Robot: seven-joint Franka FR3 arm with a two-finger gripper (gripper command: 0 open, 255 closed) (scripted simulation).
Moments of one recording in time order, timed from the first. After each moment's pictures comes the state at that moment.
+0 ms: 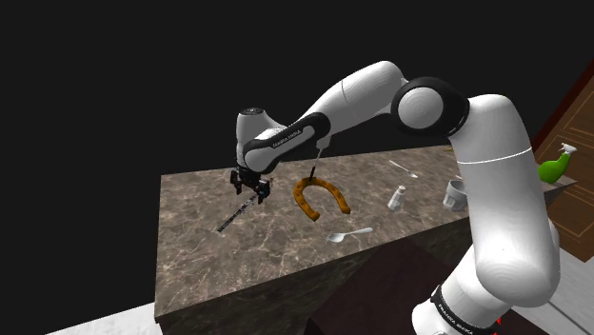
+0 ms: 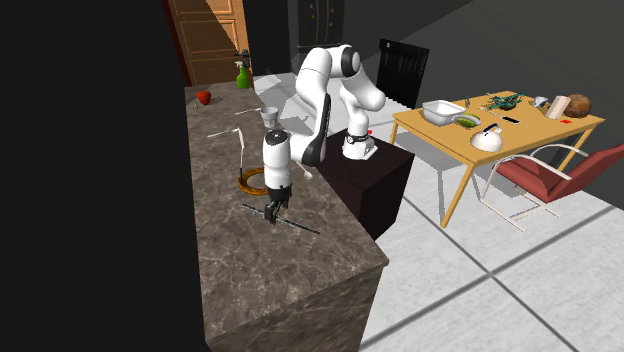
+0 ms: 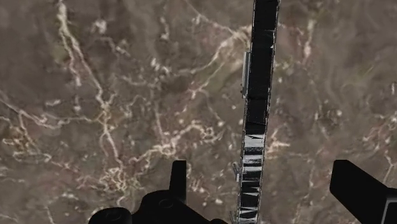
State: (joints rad) arm 0.03 0.67 0.26 -1.67 -0.28 2.33 1.60
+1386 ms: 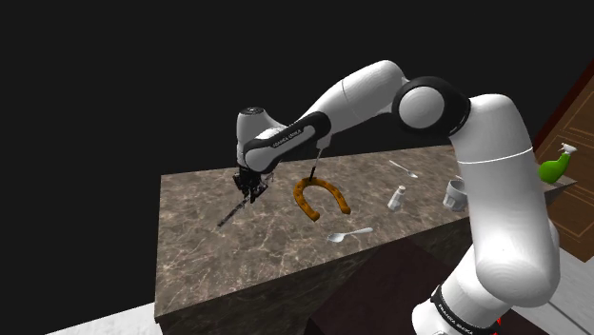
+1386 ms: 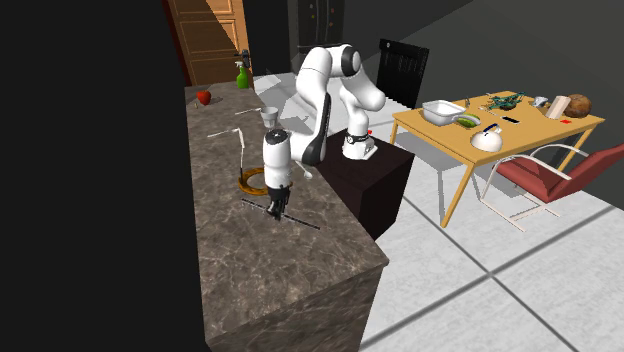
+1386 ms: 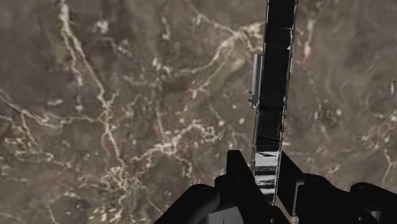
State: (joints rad) arm 0.02 0.66 0.26 -1.68 -0.28 2.33 1.60
